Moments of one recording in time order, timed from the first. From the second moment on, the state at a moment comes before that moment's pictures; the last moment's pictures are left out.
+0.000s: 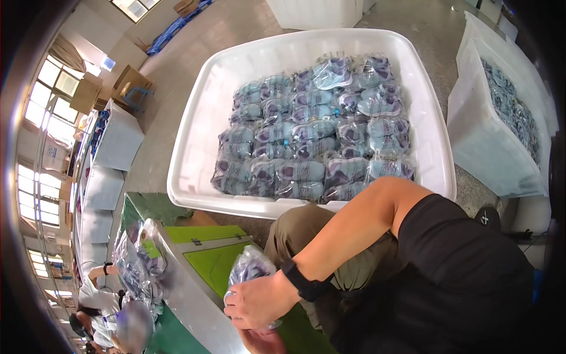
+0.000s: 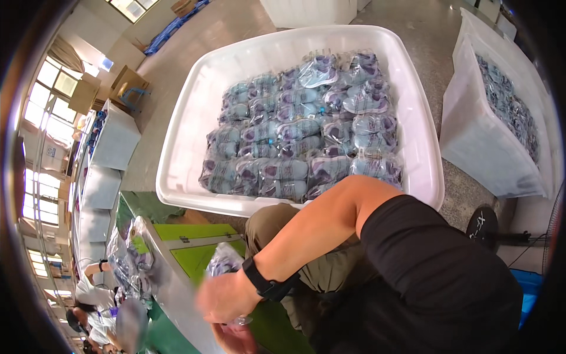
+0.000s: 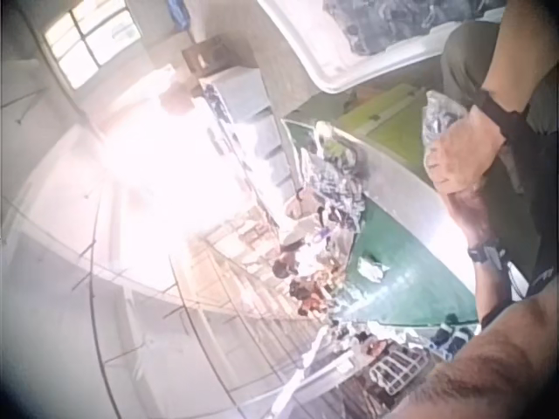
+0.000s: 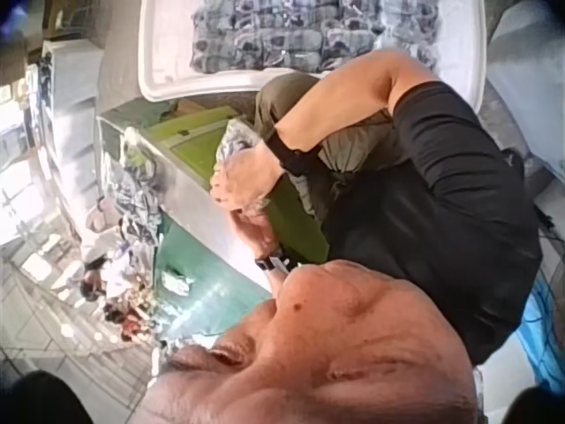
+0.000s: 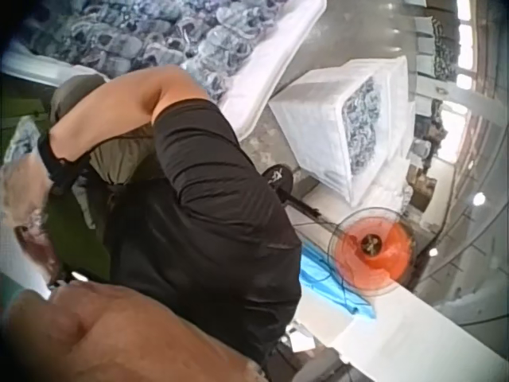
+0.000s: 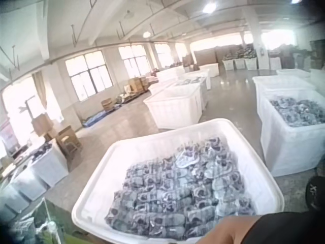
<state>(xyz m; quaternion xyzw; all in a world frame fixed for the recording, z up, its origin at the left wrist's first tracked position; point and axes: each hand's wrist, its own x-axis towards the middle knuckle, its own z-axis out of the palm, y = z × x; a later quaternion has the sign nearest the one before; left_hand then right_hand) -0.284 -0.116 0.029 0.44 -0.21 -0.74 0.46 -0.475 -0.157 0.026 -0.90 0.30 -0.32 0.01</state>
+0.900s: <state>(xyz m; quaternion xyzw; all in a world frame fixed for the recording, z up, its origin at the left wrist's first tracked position) -0.173 -0.139 -0.028 0.69 -0.44 -0.39 0.42 -0.925 -0.121 -0.141 -0.46 0.87 0.06 0.17</state>
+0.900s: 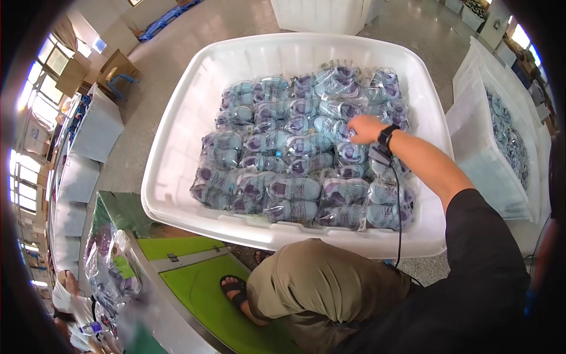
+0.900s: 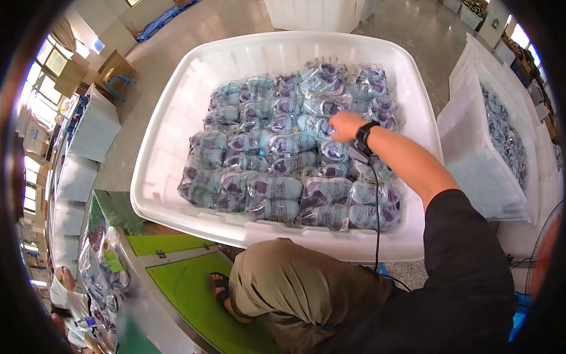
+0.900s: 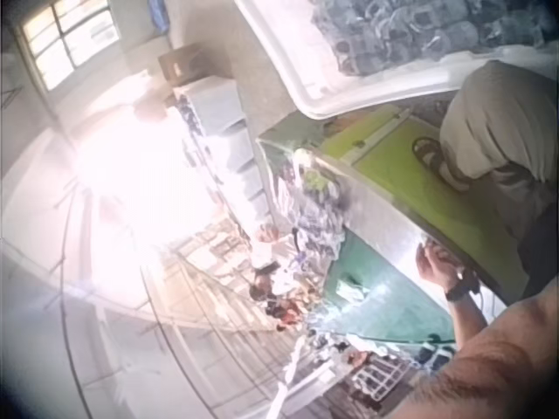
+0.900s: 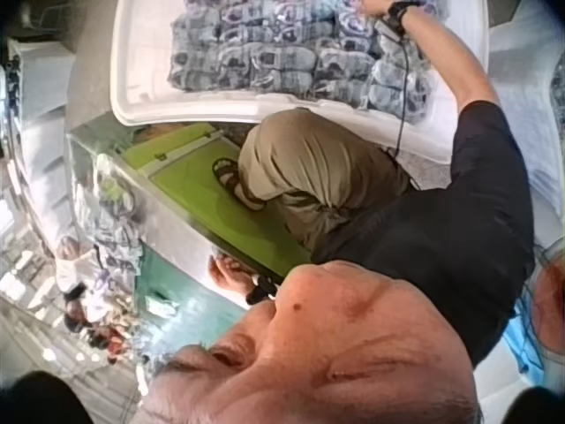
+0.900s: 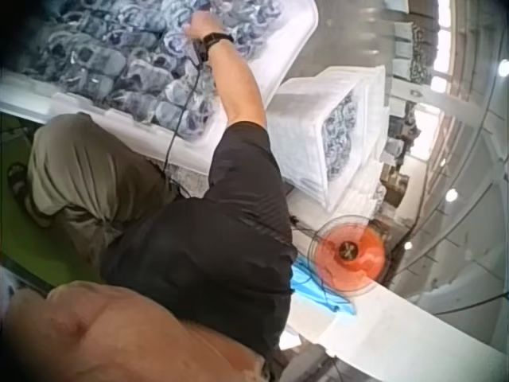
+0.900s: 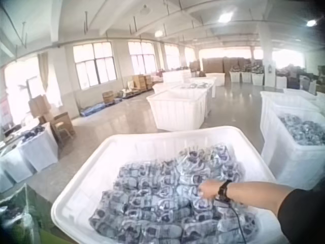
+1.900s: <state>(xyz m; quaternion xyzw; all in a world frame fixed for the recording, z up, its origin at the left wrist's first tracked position) -0.176 -0.138 -0.027 0.68 -0.44 -0.39 0.44 -0.916 -0.151 -0.201 -0.55 0.82 0.12 0.00</state>
